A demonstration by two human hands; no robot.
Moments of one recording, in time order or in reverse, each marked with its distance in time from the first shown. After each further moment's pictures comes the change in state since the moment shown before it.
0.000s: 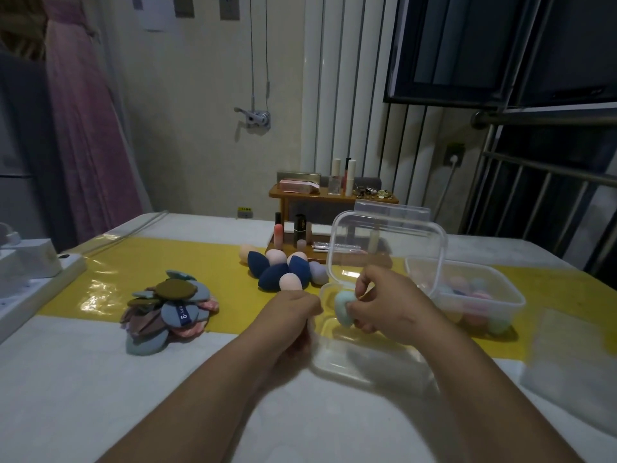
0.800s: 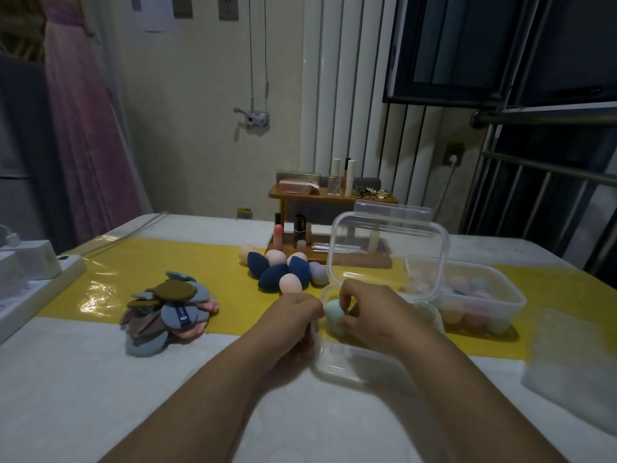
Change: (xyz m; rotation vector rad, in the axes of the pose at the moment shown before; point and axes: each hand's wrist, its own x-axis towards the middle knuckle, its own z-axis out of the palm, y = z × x) left_hand 0.010 -0.008 0.000 -0.067 -0.116 0.004; right_hand 0.004 -0.002 0.019 -0.306 -0.074 -0.045
